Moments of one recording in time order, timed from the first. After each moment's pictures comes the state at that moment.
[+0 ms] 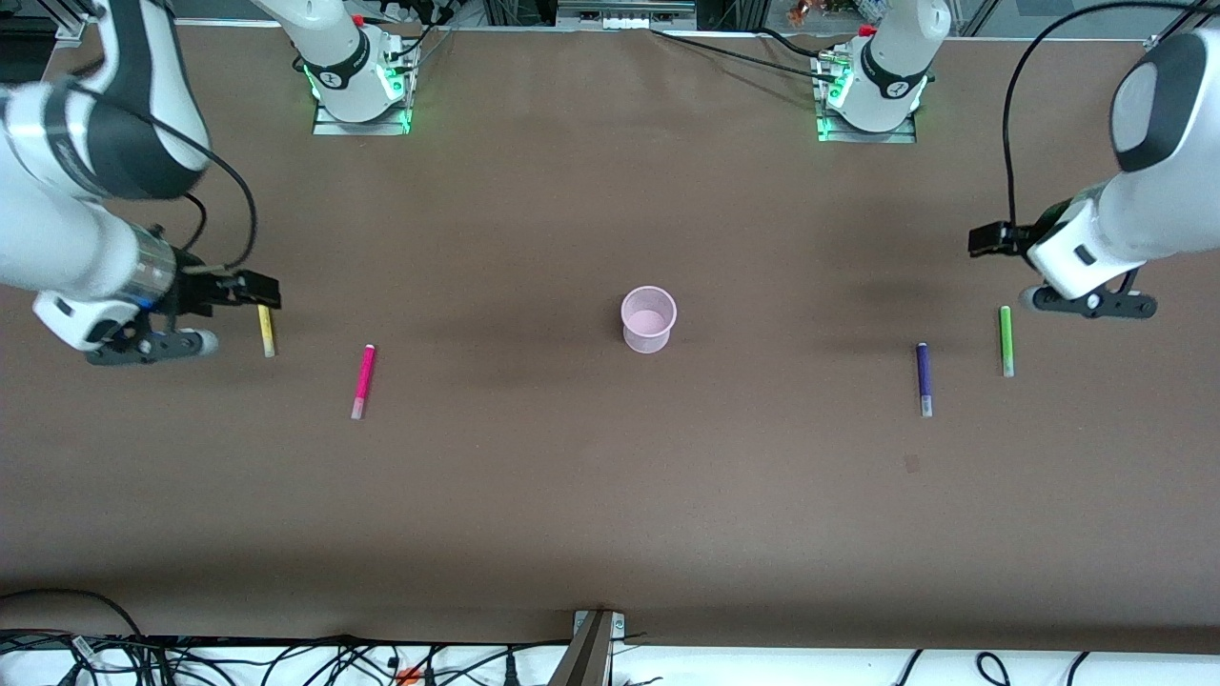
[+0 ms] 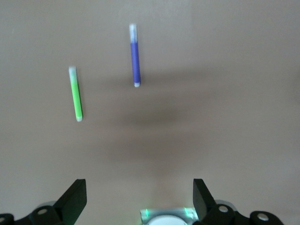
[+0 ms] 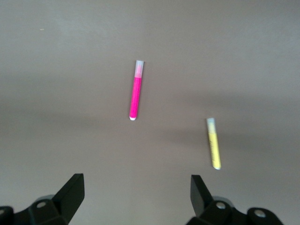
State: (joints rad) left arm 0.03 0.12 -0.05 -1.79 0.06 1.63 0.09; right arm 0.15 0.27 -0.07 -1.71 0.06 1.81 0.01
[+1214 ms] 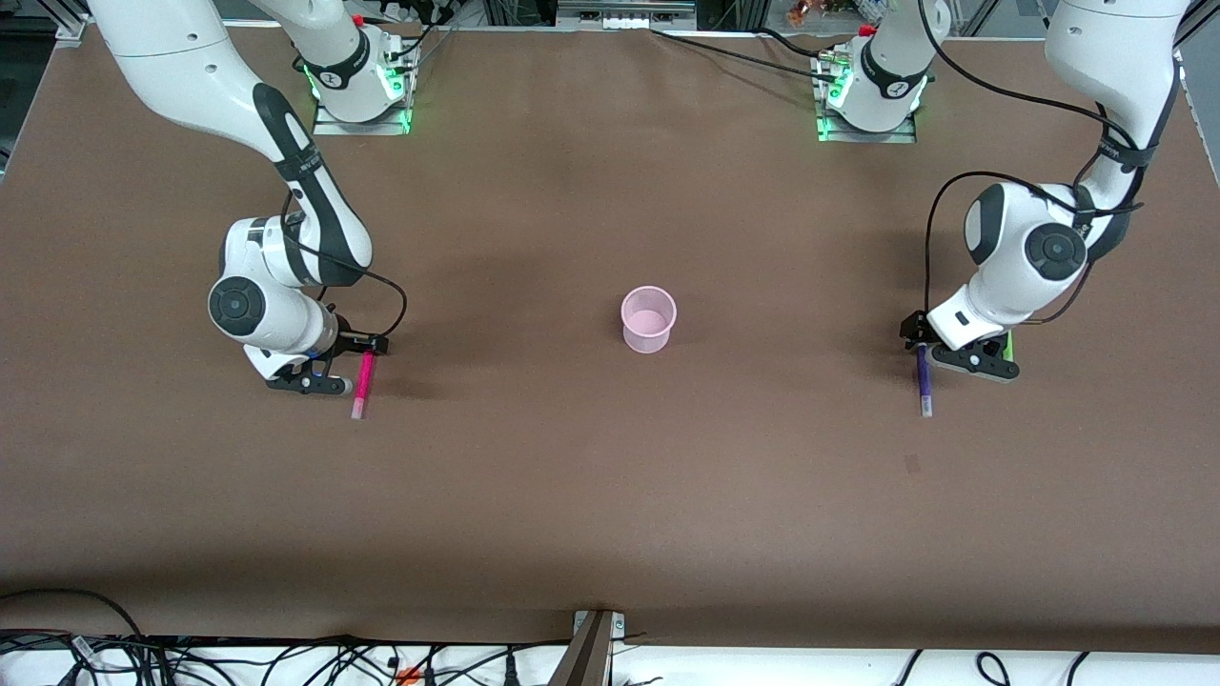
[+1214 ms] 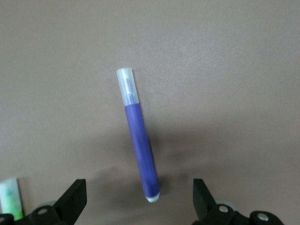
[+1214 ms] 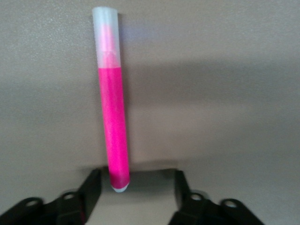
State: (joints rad) left arm 0.12 0.35 -0.05 -2.33 0.16 2.79 0.21; right arm 0.19 0.52 -0.05 -2.03 0.06 2.40 0.18
